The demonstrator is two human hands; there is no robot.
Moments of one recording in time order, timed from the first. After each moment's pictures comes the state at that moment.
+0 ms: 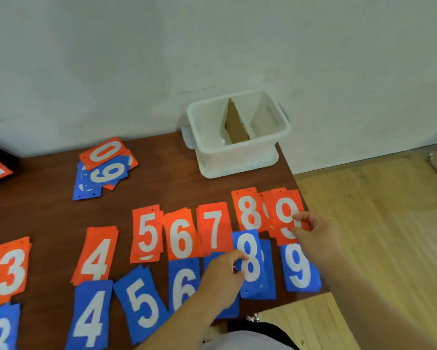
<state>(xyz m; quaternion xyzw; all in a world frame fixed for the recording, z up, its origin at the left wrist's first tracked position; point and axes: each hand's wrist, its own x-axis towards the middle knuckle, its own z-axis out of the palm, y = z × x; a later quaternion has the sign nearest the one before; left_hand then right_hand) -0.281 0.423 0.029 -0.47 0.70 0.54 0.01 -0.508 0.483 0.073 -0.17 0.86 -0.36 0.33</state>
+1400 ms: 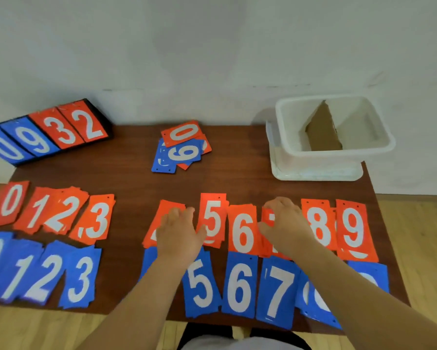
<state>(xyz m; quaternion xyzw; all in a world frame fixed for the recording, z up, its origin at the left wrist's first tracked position) -0.111 0.298 0.054 -0.69 0.70 0.17 0.03 -0.363 0.338 0.066 -0.56 0.77 -0.08 0.29</state>
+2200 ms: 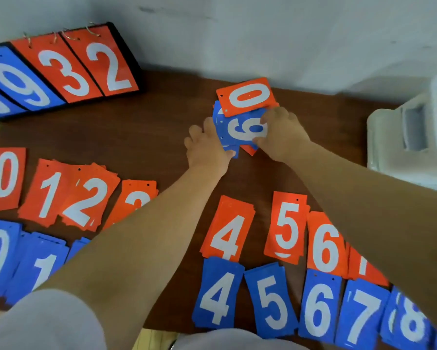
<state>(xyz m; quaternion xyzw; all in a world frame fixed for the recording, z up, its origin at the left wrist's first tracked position) -0.024 0.051 -0.022 -0.72 0.63 0.29 -0.05 -0.205 0.042 0.005 -0.64 0.74 0.03 0.22</state>
